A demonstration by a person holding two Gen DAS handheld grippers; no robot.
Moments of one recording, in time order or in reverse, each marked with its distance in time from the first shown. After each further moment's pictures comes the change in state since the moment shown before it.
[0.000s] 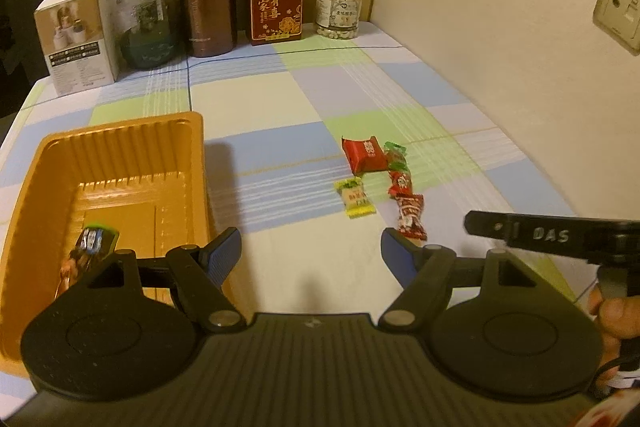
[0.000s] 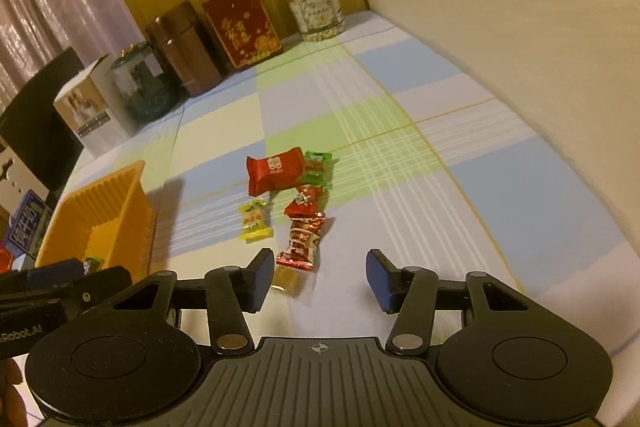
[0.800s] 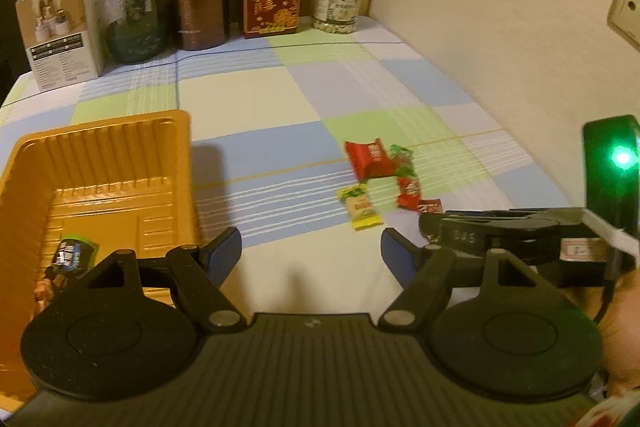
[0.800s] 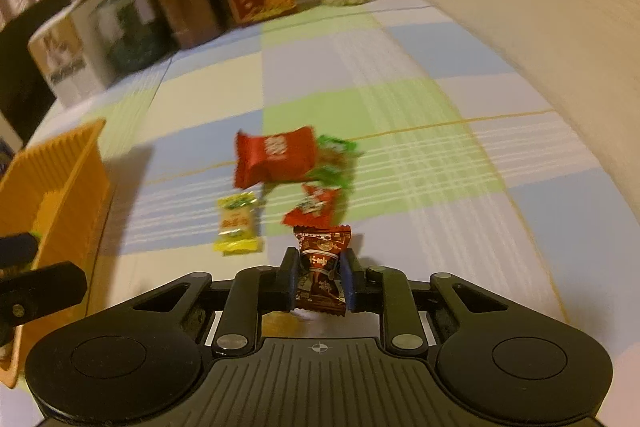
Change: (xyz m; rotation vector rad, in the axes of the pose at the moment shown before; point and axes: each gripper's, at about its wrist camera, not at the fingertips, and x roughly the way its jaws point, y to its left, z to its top) left arm 0.029 0.007 0.007 -0.006 0.007 -0.042; right arm 0.080 0.012 0.010 -0.107 0.053 -0.066
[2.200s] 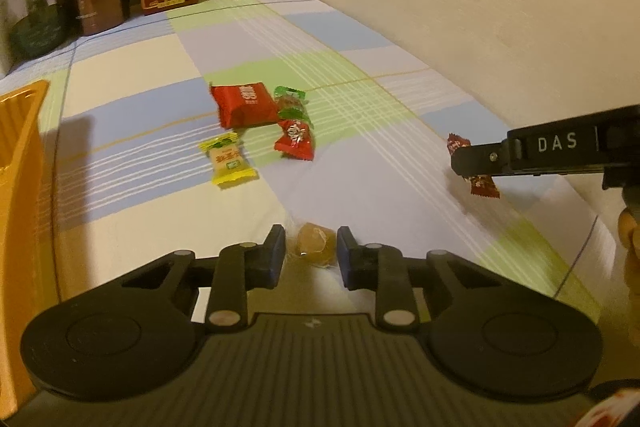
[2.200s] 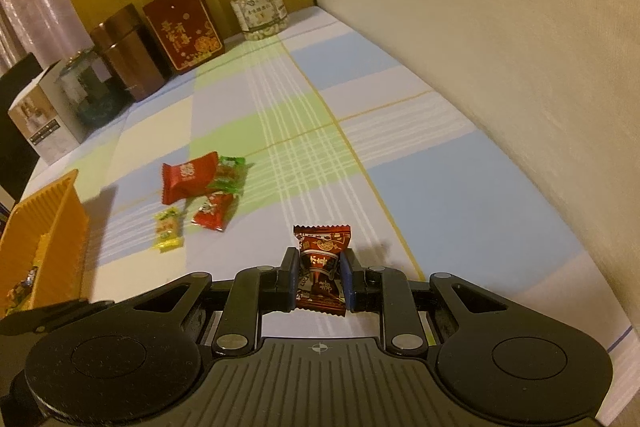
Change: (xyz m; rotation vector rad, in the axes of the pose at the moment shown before) left arm 0.052 -0.070 -0.044 0.108 0.028 -0.135; right arm -0.072 -0.074 -0.018 0.140 -0.053 -0.030
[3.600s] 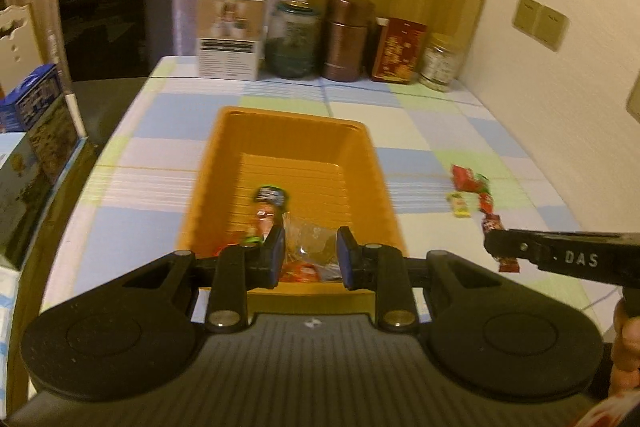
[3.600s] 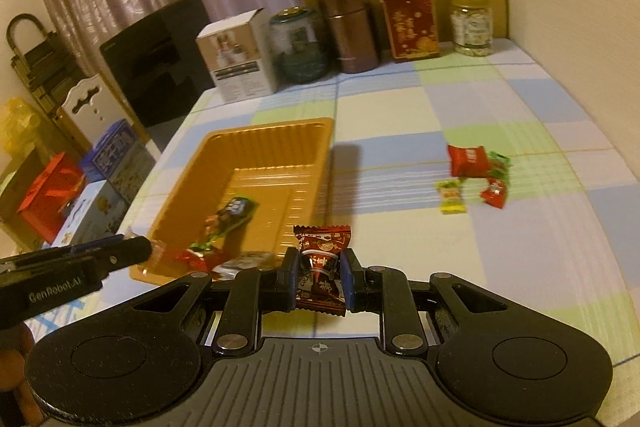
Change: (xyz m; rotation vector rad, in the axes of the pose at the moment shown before) left arm -0.243 0.152 -0.051 -0.318 -0.161 0.308; right arm -0.074 0.217 -0.059 -0.269 0.019 0.274
